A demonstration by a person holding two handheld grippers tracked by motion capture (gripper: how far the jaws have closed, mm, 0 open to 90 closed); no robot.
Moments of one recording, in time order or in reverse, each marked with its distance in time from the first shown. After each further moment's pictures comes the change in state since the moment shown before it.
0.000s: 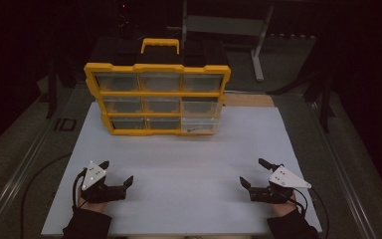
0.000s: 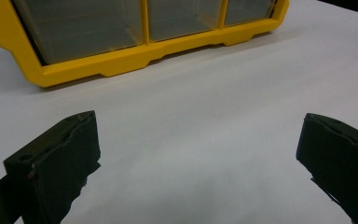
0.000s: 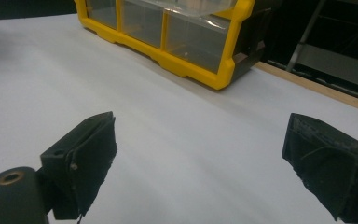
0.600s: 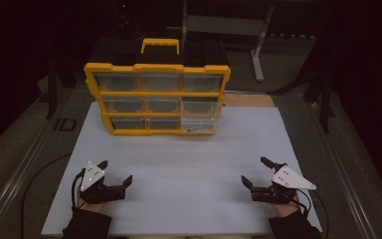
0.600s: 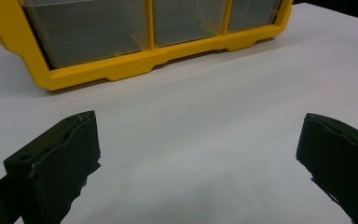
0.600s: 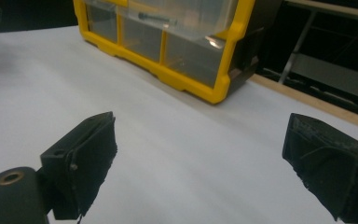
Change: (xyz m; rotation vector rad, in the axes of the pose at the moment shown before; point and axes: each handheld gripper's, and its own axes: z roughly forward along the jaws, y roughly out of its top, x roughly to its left) left arm -0.001 0.001 -0.003 -0.019 0.016 -0.004; right arm 0.003 0.016 -0.010 -0.028 -0.017 -0.009
